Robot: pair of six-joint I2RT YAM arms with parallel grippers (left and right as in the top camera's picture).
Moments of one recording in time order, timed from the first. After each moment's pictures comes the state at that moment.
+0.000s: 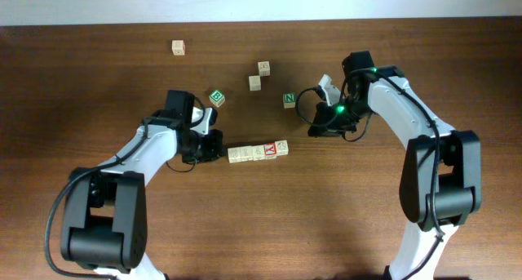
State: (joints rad) left arm -0.15 1.83 1.06 -0.56 0.45 -0.21; right arm 0.14 2.05 1.52 -0.99 -0.60 -0.02
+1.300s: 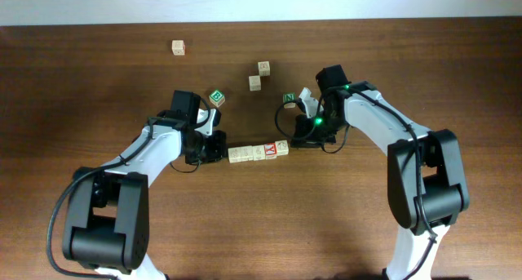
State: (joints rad) left arm -0.17 1.83 1.06 -0.56 0.43 -0.23; right arm 0.26 2.05 1.41 -0.82 -0.58 0.15
